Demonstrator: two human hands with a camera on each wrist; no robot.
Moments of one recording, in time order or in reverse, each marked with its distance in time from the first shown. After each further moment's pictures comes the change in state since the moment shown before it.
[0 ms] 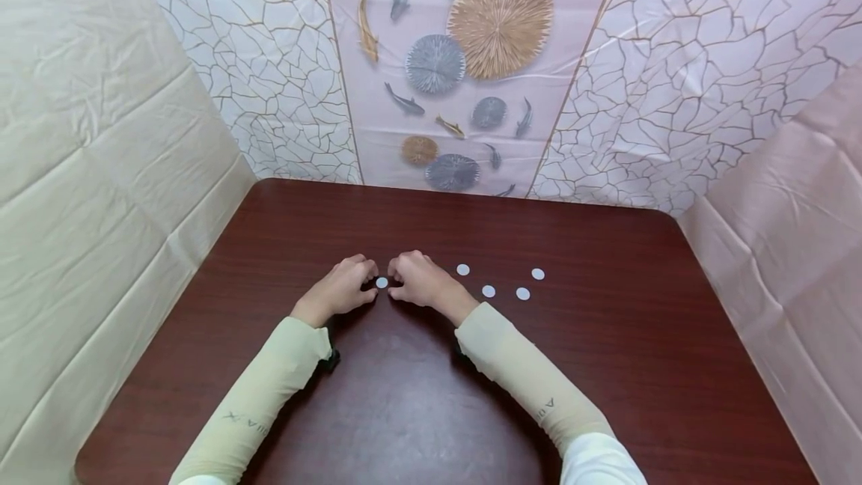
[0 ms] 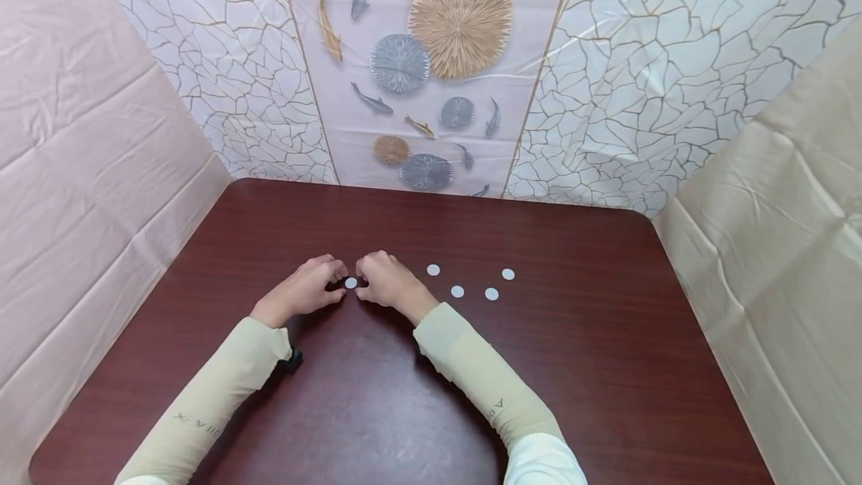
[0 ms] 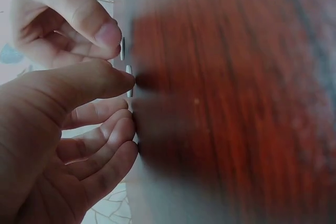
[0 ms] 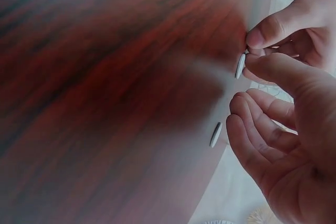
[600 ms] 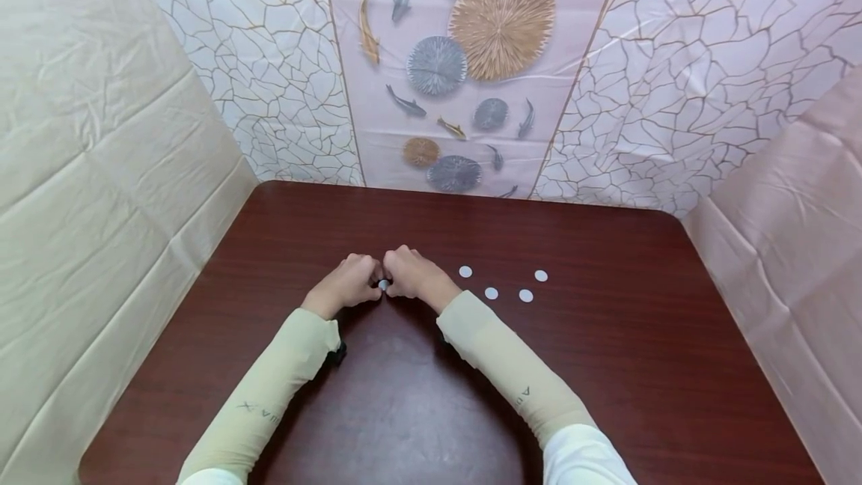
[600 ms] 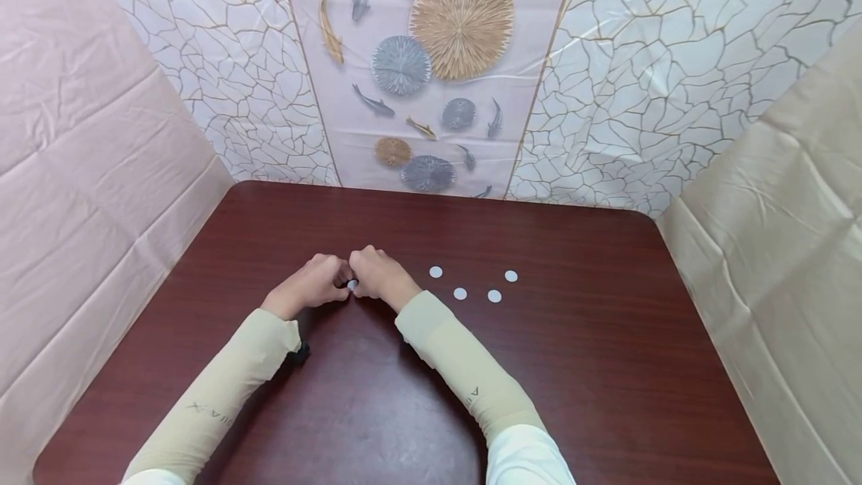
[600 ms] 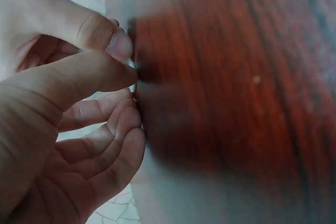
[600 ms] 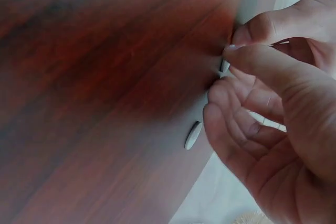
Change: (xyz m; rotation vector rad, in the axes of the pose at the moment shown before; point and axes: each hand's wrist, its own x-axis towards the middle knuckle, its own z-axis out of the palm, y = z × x) left_hand 0.018 0.001 -0.006 -0.069 -0.087 -0.060; right_hand 0.025 -0.015 -0.008 -0.062 -0.125 0.087
